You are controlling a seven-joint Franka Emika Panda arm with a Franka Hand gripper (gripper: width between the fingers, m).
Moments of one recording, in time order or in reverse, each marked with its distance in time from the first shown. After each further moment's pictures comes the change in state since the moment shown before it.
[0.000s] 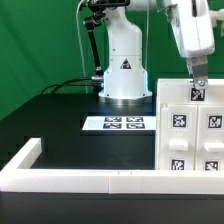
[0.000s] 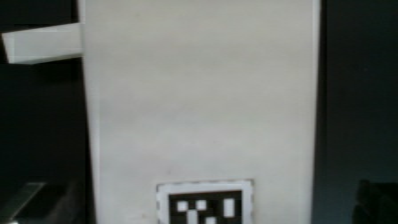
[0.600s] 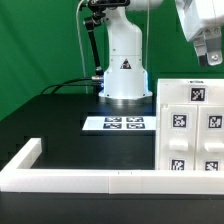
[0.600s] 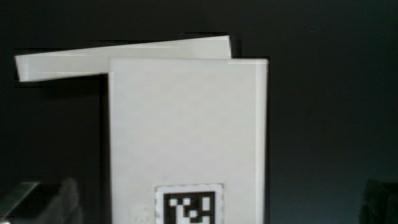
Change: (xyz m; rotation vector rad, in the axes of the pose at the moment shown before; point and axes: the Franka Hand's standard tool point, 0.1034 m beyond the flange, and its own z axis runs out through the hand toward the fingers) arm -0.014 -0.004 -0.020 0.030 -0.024 -0.030
